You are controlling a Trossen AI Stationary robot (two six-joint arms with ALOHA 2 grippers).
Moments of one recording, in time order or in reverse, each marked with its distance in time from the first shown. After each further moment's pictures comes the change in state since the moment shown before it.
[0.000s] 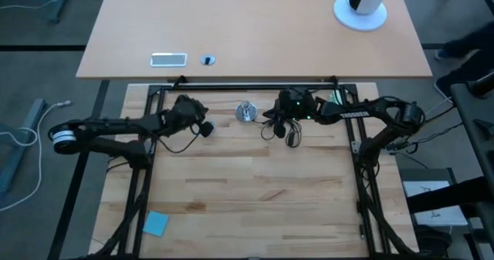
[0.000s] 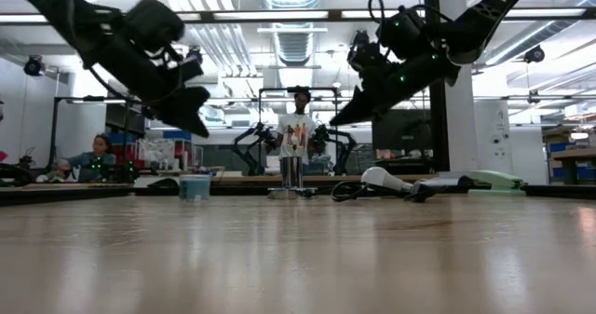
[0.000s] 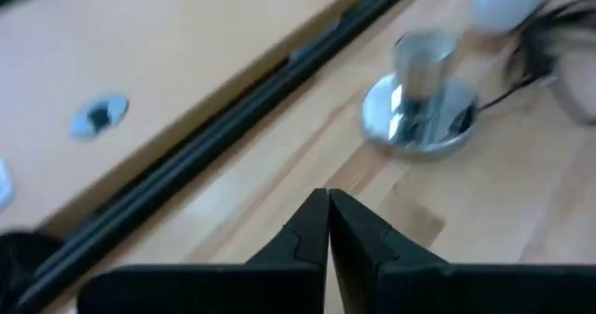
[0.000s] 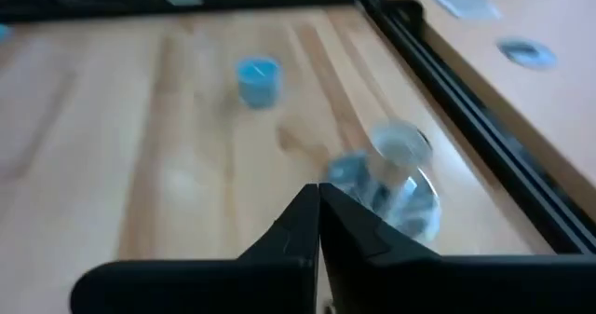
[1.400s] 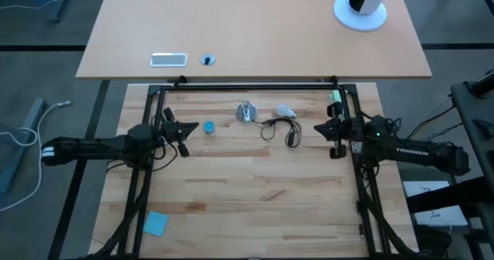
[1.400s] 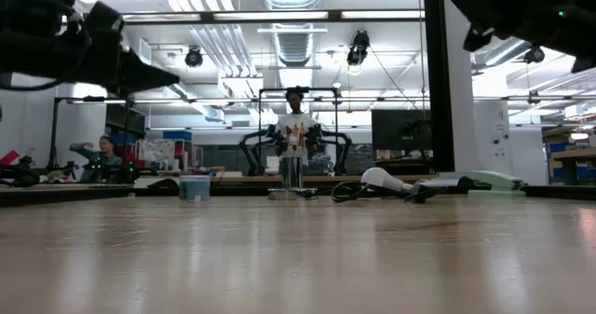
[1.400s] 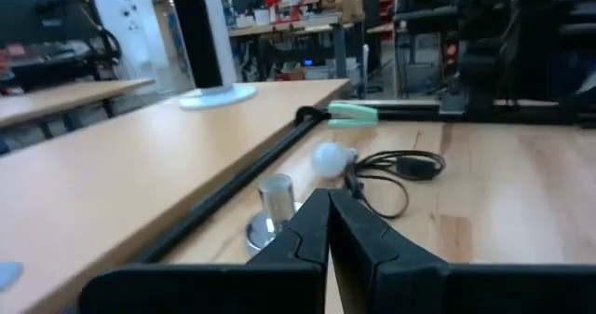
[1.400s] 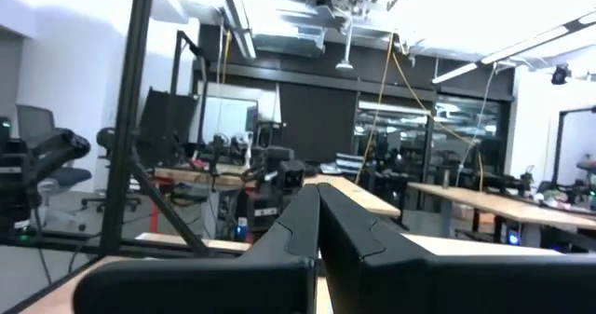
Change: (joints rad) left arm -0.259 -0.732 -0.393 0.216 0.090 0.164; right arm 0.096 -1.096 -0.672 0.409 -0.118 0.150
